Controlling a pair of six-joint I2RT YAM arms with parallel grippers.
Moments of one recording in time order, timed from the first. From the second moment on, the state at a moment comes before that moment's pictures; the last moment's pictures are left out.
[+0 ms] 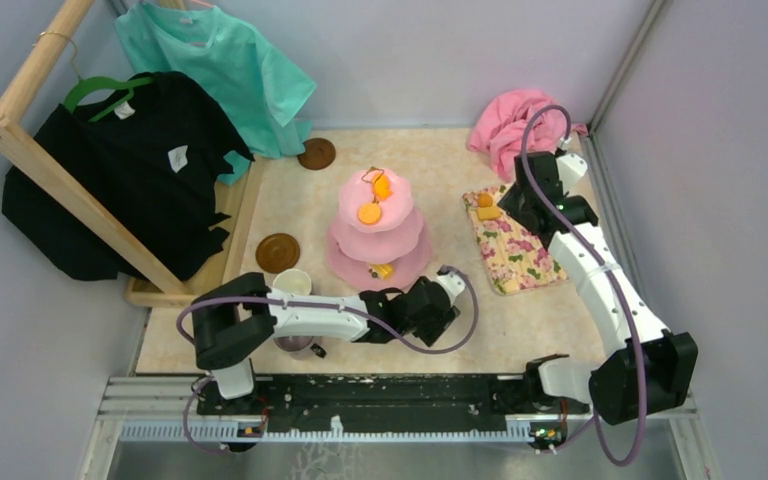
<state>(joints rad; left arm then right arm) -1.29 1.76 1.01 -0.06 -0.32 -0.30 0.24 1.23 1.16 -0.71 0.40 0.78</state>
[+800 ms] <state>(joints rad) -1.29 1.80 1.02 -0.11 -0.14 -0.13 0.24 1.19 1.12 -0.68 0.40 0.76</state>
